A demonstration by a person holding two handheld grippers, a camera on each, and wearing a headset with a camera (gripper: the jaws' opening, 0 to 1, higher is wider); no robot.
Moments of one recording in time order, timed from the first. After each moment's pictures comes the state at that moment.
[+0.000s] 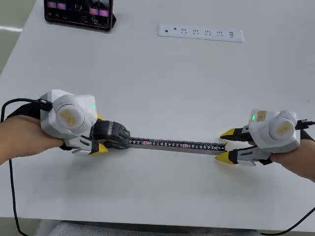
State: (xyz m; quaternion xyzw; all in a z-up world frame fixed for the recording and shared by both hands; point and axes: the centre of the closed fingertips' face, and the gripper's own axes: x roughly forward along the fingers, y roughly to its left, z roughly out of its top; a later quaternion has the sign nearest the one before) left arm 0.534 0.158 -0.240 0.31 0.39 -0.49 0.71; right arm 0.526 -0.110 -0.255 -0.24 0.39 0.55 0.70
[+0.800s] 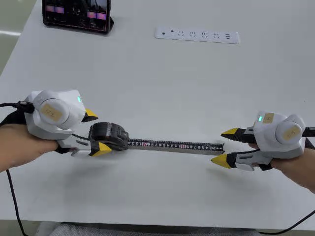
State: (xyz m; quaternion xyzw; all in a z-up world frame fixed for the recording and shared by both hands) left arm 0.536 0.156 -0.214 0.21 0.38 -0.44 0.78; right arm 0.522 -0.105 -0.237 -0.18 0.37 0.51 0.76
